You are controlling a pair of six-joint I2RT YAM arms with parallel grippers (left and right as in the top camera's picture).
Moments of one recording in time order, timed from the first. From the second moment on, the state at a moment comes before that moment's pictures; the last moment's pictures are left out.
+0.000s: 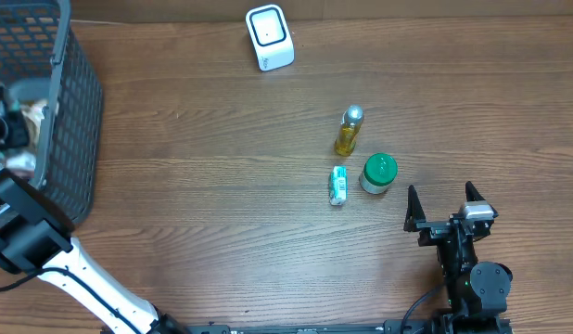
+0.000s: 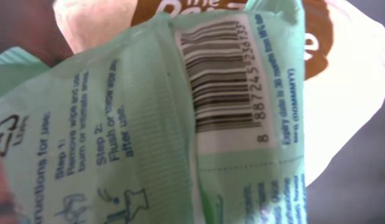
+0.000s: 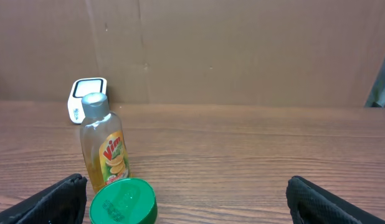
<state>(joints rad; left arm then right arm) 0.69 2.33 2.16 -1.02 0.03 0.35 0.02 0.01 0.02 -0.03 -0.04 0.01</state>
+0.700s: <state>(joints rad) 0.44 1.87 2.51 -1.24 0.18 0.14 0.02 0.01 0.02 -0.03 -0.04 0.01</state>
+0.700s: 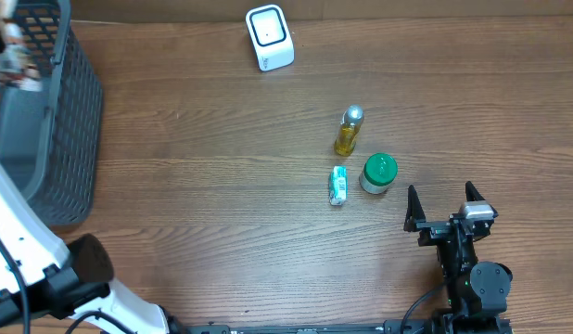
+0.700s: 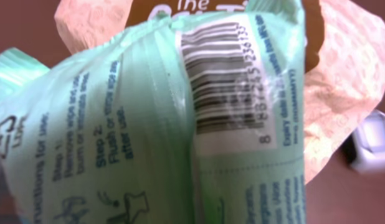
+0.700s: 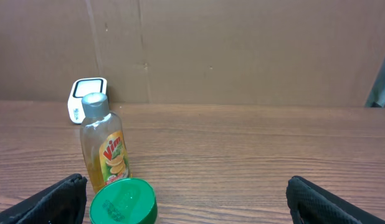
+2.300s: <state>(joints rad) -0.60 1.97 1.39 -0.78 -0.17 -0.63 0.02 0.01 0.02 -0.03 -0.04 0.01</state>
